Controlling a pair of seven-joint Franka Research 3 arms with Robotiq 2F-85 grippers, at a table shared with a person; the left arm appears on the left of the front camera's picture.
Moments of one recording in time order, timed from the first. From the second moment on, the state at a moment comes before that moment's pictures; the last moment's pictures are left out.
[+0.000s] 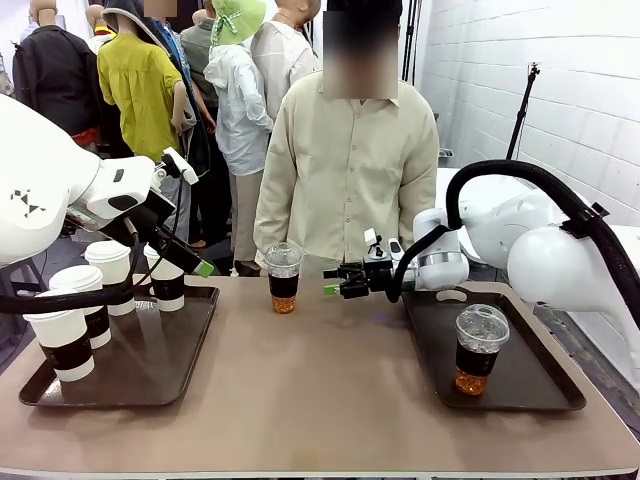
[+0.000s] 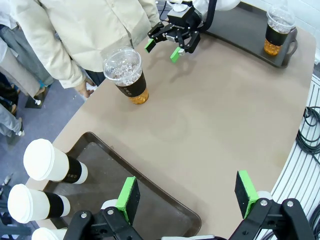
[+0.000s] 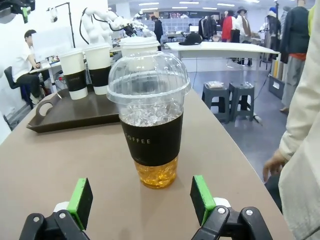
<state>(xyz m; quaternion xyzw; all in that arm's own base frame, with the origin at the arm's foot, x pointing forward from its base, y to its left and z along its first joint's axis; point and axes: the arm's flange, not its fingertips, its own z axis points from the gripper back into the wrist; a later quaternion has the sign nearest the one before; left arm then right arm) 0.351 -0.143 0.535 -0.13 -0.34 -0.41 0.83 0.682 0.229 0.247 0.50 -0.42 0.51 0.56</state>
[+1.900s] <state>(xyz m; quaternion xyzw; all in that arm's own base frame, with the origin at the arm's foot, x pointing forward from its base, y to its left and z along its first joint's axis) 0.351 -0.143 0.535 -0.13 -0.34 -0.41 0.83 0.690 0.277 0.238 0.51 -0.43 0.51 0.55</state>
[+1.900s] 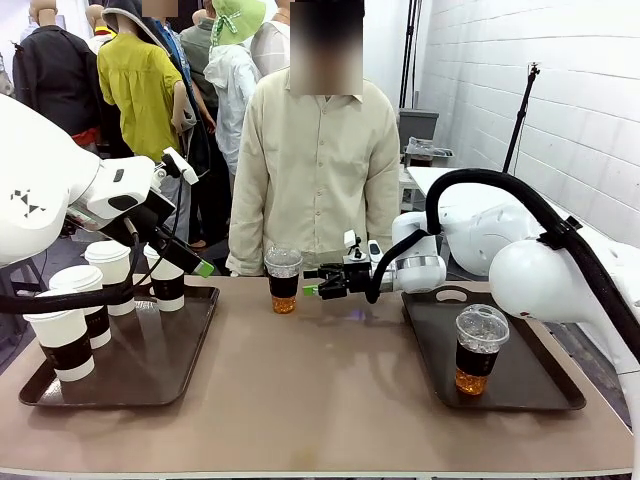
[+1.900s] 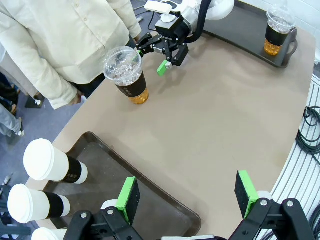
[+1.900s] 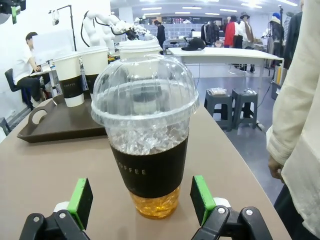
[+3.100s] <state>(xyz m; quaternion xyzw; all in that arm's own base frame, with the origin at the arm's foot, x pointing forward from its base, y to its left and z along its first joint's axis) 0.351 -0.143 0.535 -0.13 -0.34 -0.41 0.83 0.703 0.308 0.230 0.52 -0.42 0.50 0.55</state>
